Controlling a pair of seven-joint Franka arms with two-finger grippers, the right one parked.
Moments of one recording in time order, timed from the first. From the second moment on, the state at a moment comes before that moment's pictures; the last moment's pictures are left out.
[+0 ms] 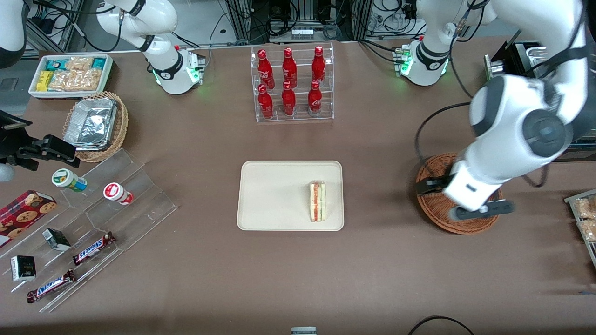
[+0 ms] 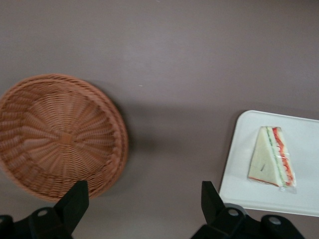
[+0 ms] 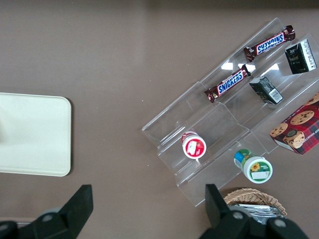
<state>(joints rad) -0.25 0.29 0.04 -1.51 -0.06 1.76 -0.35</state>
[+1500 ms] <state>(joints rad) -0.09 -0.07 0.01 -1.67 0.02 1.56 -0.15</state>
